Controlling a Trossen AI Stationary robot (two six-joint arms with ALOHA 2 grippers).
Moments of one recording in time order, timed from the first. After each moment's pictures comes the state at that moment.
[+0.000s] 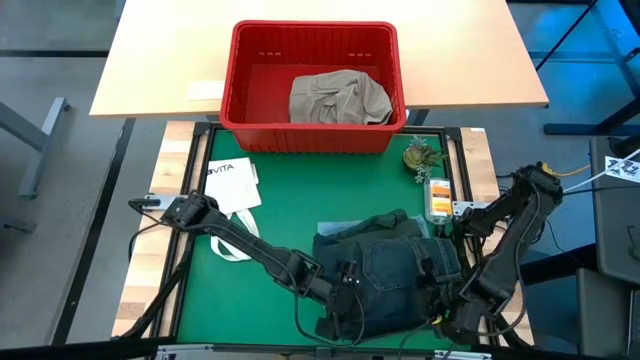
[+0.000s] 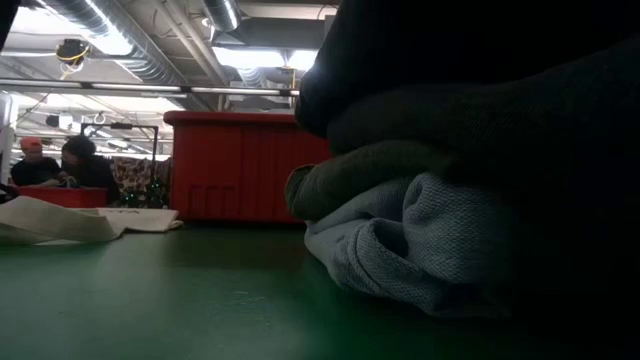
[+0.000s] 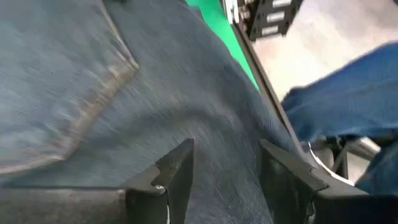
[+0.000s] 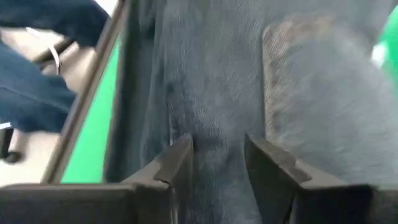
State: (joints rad) left arm -0.46 2.17 1.93 -0.55 -0.13 -0.16; right arm 0.76 1.46 1.21 -0.95 0.41 0.60
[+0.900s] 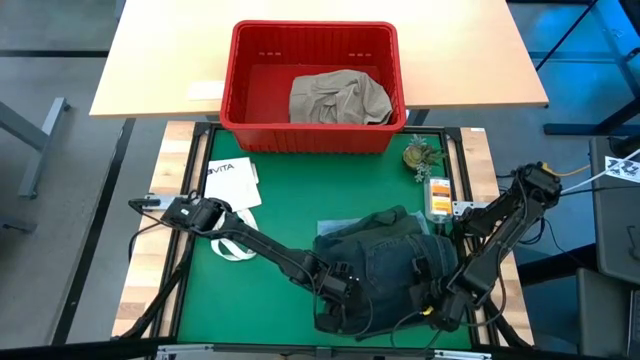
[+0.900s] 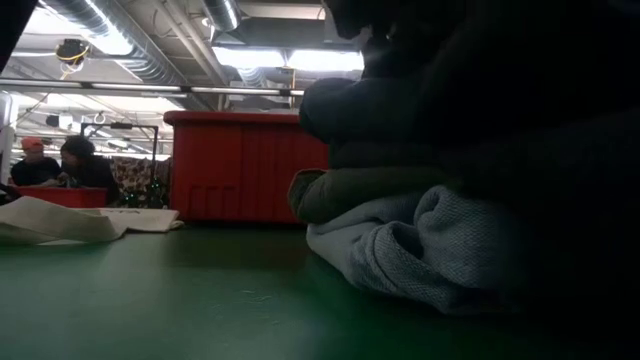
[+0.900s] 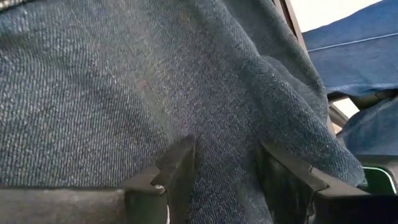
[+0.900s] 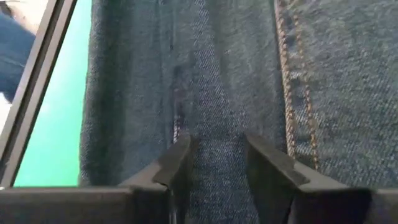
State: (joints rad) left arm -0.42 2.28 1.89 -0.62 0.06 -0.26; right arm 0.76 1.46 0.86 -0.66 0.25 0.67
